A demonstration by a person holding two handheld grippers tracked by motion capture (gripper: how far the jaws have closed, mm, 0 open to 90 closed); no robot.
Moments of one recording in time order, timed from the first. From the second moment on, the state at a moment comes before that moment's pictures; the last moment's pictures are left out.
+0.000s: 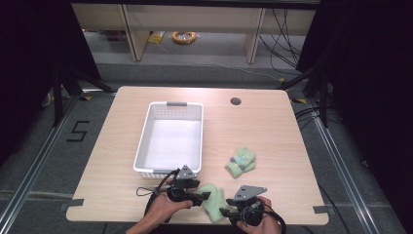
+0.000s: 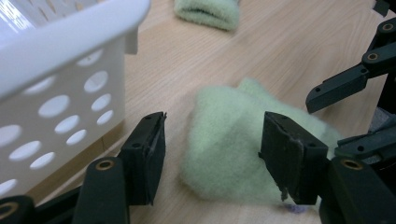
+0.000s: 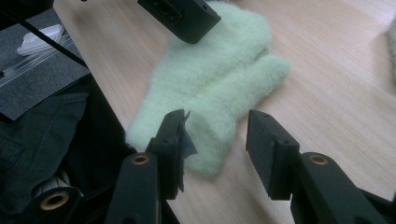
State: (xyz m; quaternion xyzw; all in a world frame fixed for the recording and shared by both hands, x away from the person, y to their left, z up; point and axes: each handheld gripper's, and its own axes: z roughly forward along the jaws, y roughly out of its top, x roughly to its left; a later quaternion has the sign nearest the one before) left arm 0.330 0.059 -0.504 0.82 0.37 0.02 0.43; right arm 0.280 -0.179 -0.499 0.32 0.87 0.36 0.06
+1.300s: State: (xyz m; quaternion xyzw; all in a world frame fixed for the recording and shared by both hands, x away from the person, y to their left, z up) left arm 0.315 0.030 -0.496 0.81 0.36 -0.01 0.46; right arm 0.322 -0.229 -0.473 0.28 0.89 0.36 0.07
